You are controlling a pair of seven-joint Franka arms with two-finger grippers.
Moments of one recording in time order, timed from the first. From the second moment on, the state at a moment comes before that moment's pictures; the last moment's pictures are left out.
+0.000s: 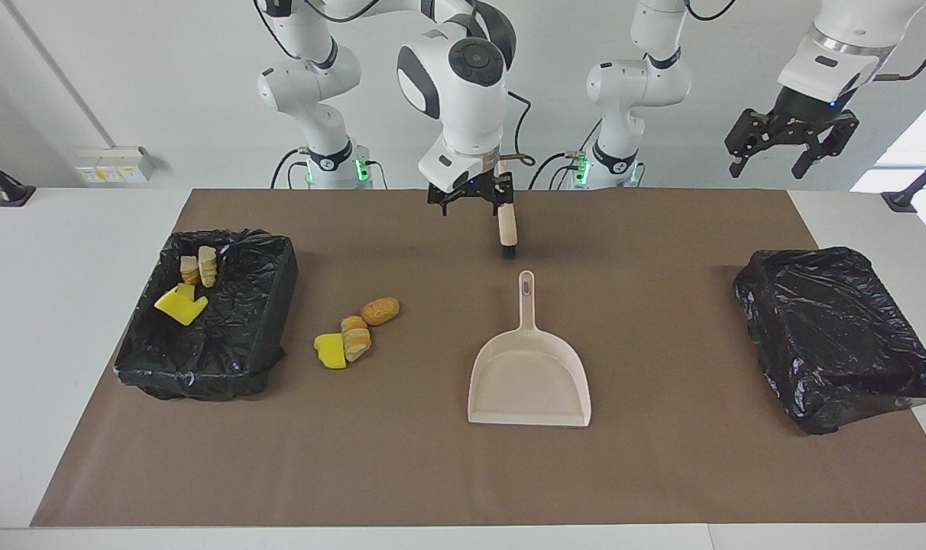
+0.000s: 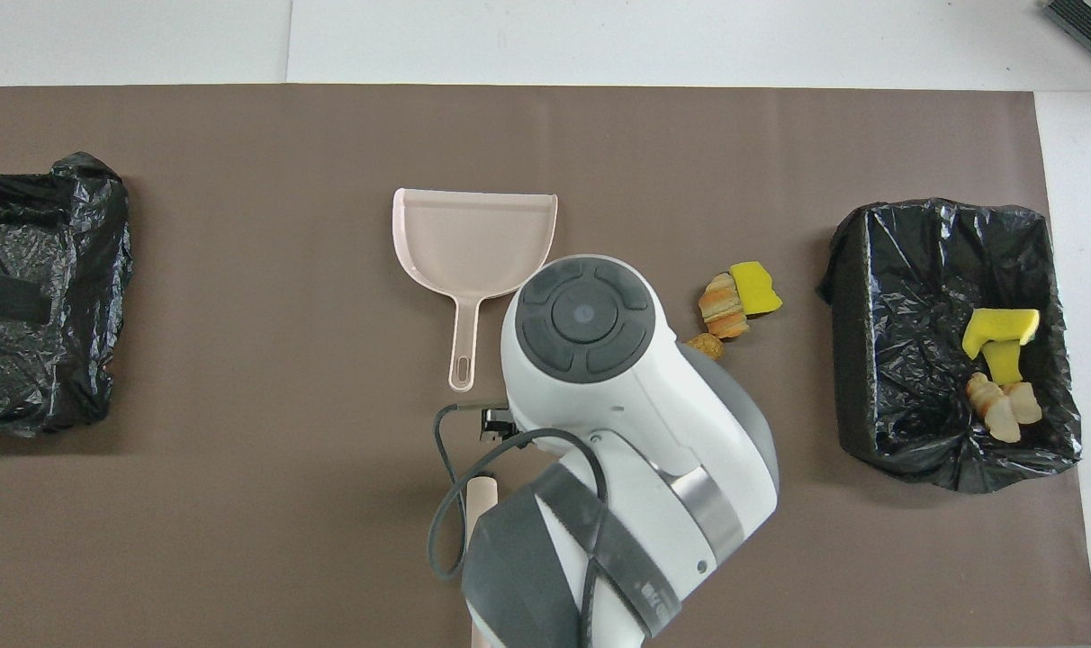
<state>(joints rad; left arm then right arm) -0.06 -0.05 -0.02 -1.46 0.03 1.45 0.05 0.62 0.10 0.10 -1.78 0.16 1.72 0.65</state>
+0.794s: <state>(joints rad) -0.06 -0.05 -0.06 -1.46 0.03 1.45 0.05 0.93 0.04 0.10 -2.20 0.27 2.18 0.94</state>
